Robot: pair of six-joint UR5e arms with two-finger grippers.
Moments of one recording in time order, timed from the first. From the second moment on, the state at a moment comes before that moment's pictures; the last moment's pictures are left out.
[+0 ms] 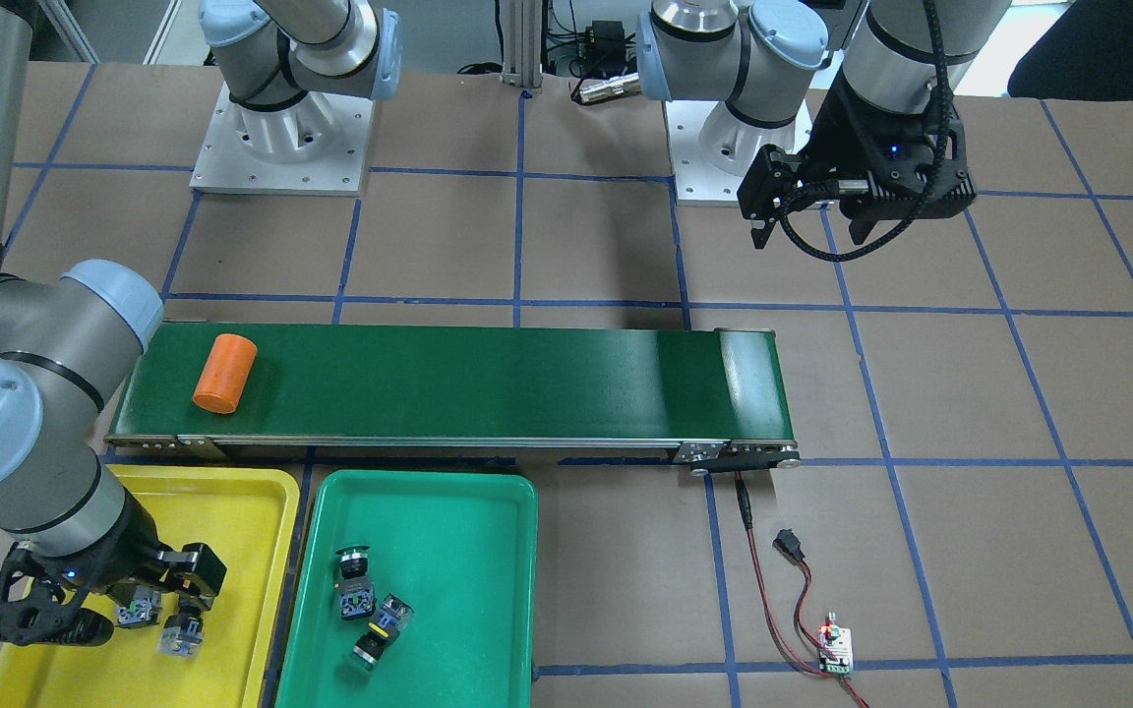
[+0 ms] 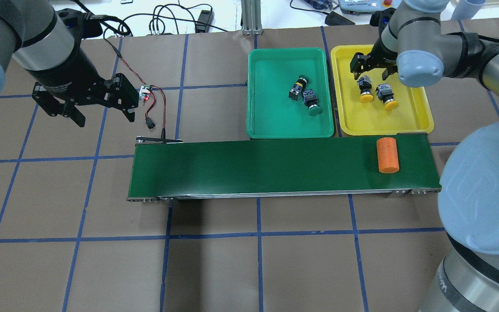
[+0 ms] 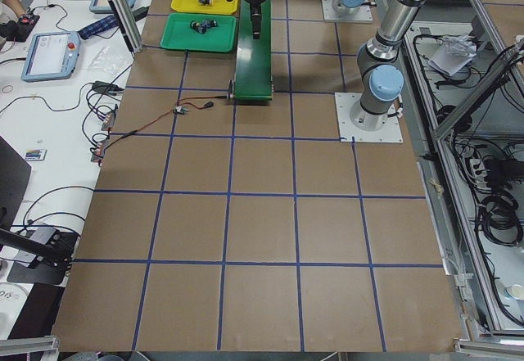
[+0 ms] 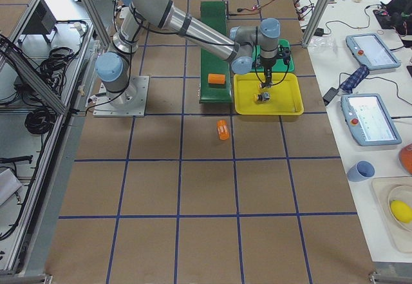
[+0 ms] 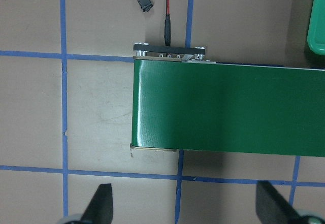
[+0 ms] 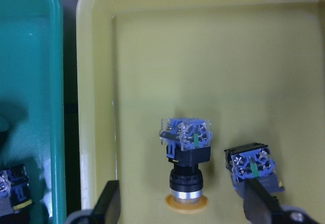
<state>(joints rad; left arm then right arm) -1.53 -1.52 -1.62 -1.59 1.58 -0.03 1.42 -1.01 1.51 -2.27 -1.51 -0.08</state>
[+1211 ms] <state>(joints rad) -1.53 -1.51 -1.61 -1.59 1.58 -0.03 1.45 -1.39 1.61 -1.79 -1.51 -0.07</state>
